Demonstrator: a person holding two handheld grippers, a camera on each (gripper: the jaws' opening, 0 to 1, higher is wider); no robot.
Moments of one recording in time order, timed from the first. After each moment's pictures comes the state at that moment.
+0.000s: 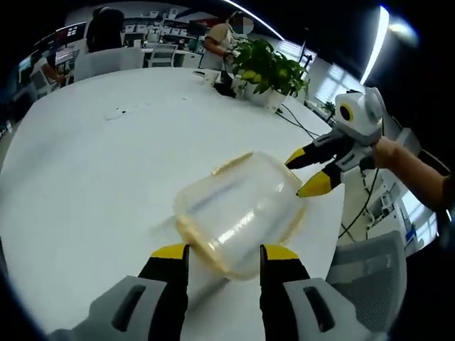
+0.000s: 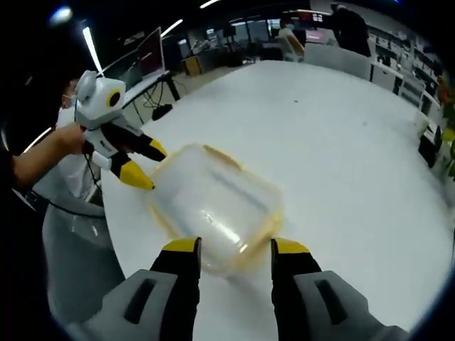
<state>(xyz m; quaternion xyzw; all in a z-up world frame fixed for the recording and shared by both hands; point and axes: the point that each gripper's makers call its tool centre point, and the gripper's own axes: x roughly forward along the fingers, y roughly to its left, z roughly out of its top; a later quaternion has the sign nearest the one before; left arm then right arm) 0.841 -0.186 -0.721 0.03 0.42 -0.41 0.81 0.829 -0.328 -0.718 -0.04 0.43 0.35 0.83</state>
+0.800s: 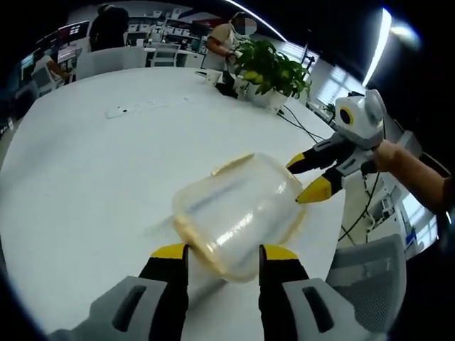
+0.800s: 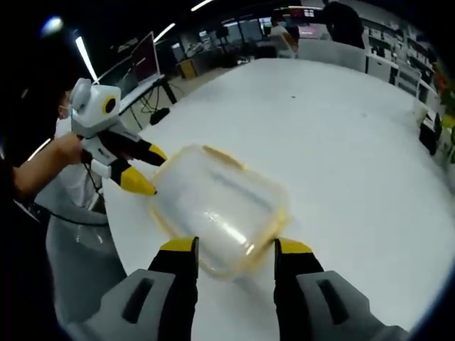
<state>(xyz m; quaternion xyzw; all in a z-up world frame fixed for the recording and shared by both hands) 0.841 -0.190 -0.721 0.02 0.43 -0.40 0.81 0.828 -0.324 -0.721 -0.02 0.44 0.34 0.83</state>
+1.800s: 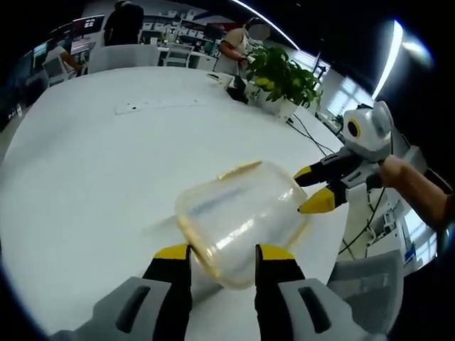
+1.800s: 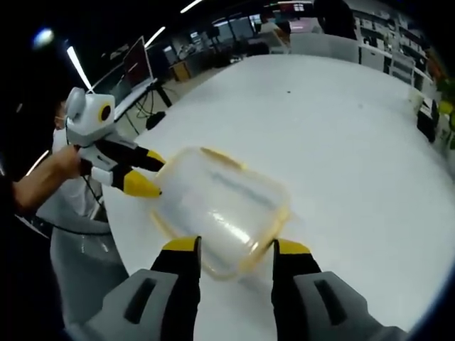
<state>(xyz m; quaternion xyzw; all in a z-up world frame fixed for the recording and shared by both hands) 0.845 -0.192 -0.721 0.00 0.43 -0.37 0.82 0.829 -0.319 -0.727 0.01 0.46 0.32 0.83</state>
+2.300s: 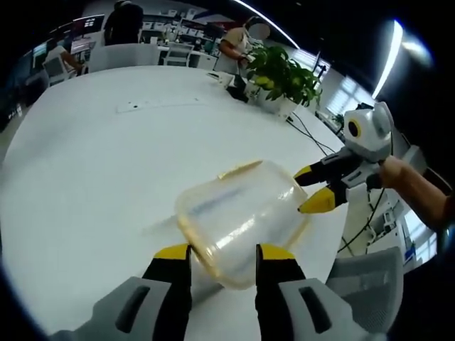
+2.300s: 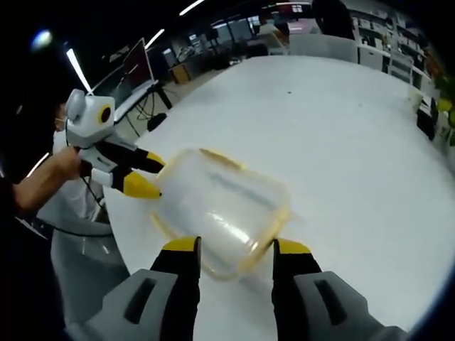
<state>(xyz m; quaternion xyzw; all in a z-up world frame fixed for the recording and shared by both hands) 0.838 -0.188 -0.722 0.00 0.43 -0.37 0.82 0.822 -0.313 -0.723 0.01 0.45 0.32 0.83</state>
